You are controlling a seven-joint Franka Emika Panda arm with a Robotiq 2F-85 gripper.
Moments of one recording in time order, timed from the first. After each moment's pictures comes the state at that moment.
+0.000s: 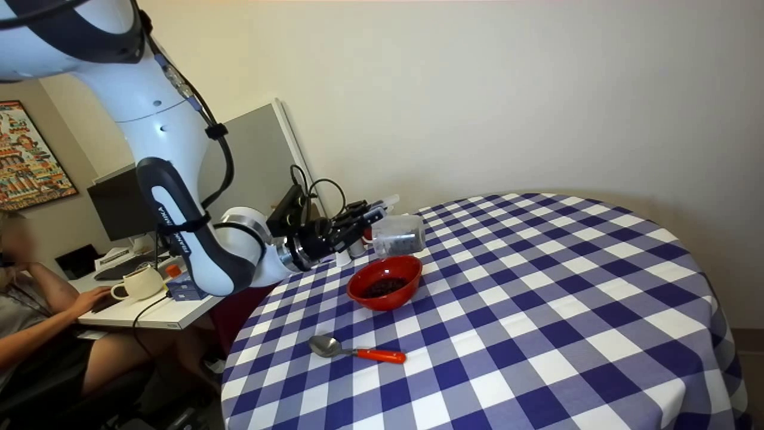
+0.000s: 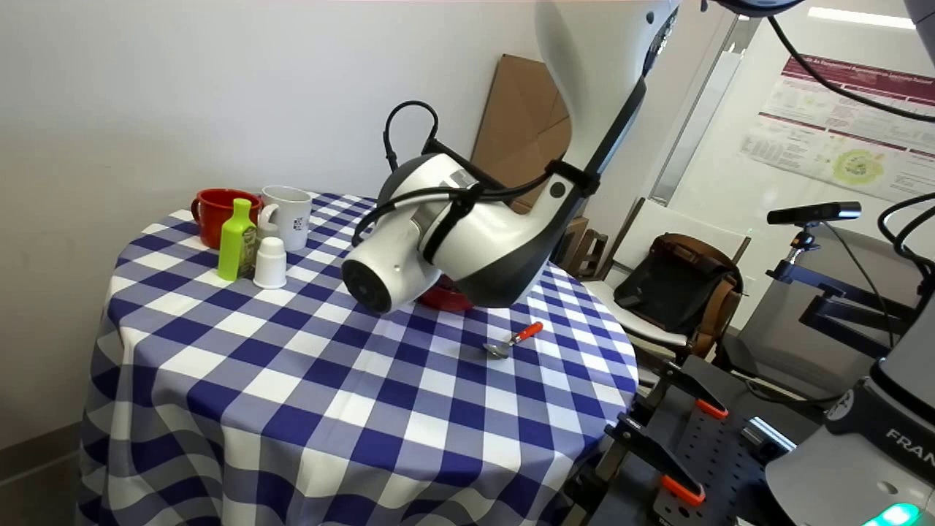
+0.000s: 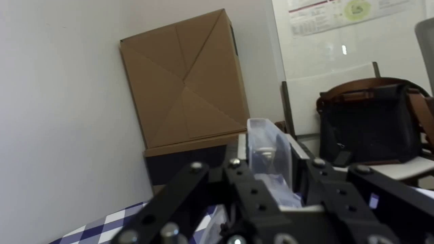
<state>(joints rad) 0.20 0.83 0.22 -1.96 -1.66 1.21 -0.11</state>
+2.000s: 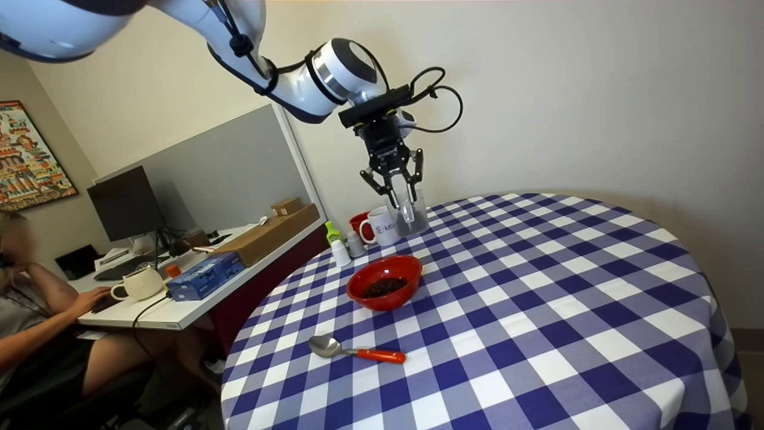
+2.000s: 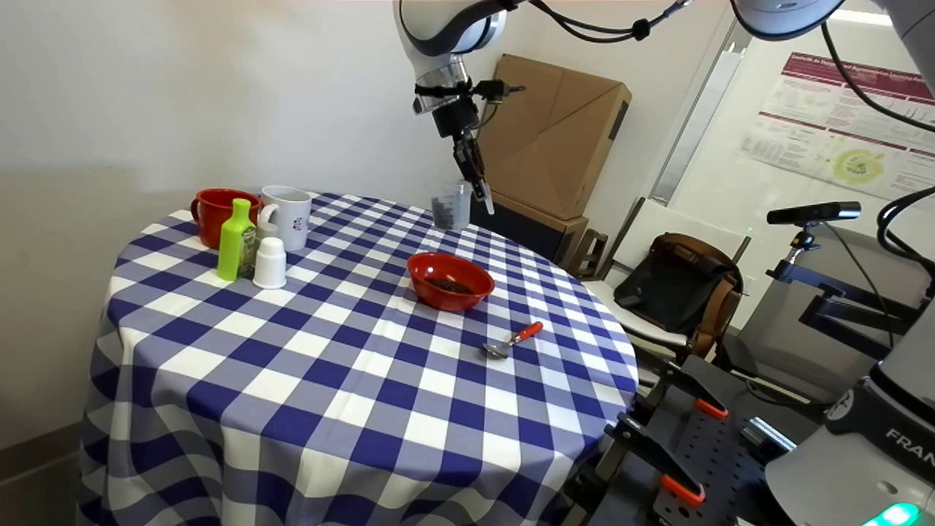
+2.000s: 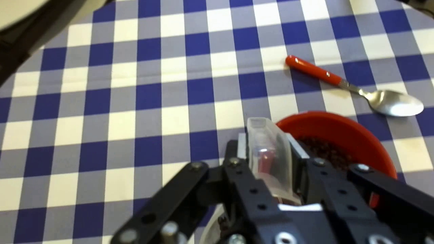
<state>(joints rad) -0.05 0.83 0.09 -1.20 -0.42 1.49 -0.40</state>
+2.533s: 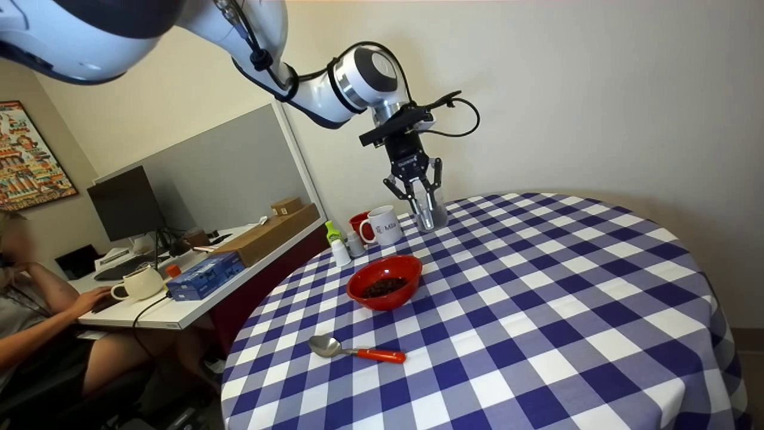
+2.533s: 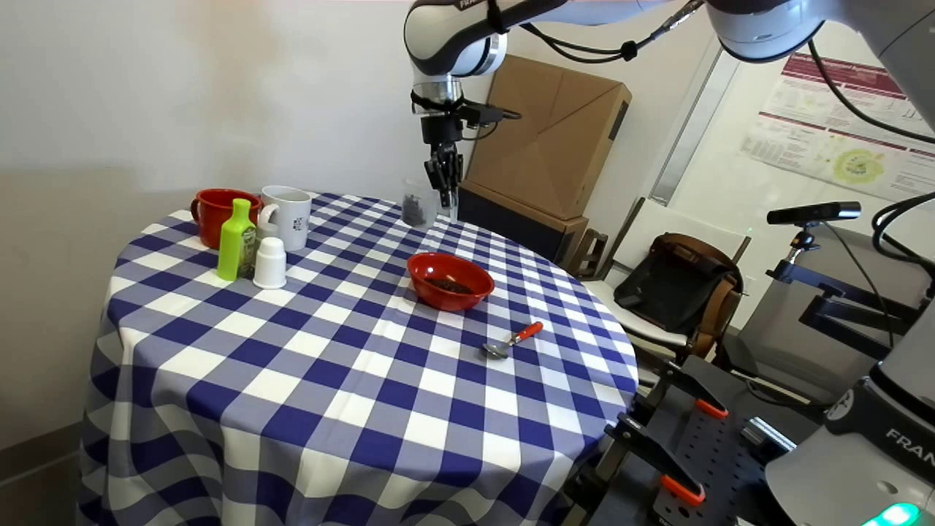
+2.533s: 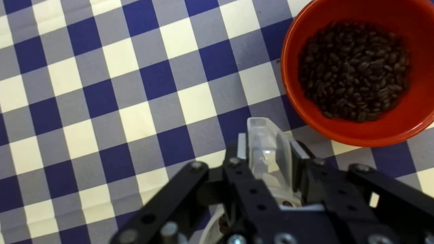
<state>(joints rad) -0.06 0.91 0.03 -1.13 -0.28 1.74 -0.27</state>
